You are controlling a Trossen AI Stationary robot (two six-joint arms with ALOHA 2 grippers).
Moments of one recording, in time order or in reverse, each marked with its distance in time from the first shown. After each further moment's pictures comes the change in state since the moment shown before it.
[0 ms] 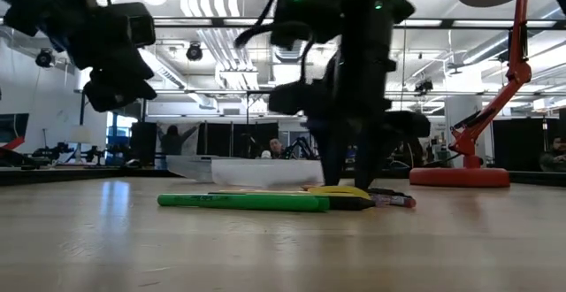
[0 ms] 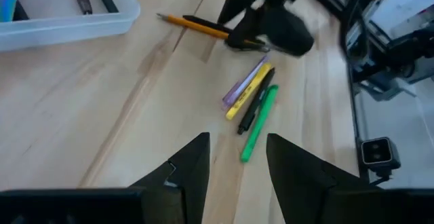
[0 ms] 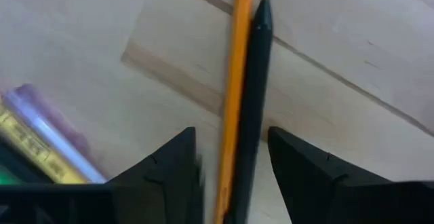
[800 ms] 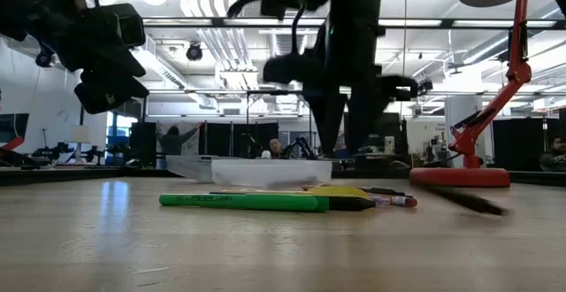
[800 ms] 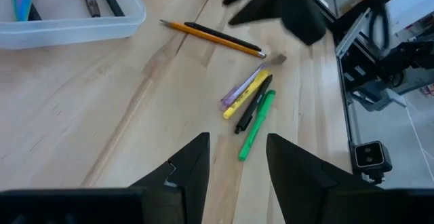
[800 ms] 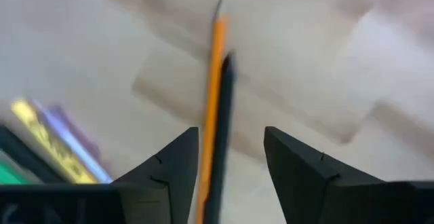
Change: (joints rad) left arm 0.000 -0.100 -0.052 -0.004 -0.015 -0.017; right arm 0.007 -0.007 0.176 -0.251 0.130 -0.037
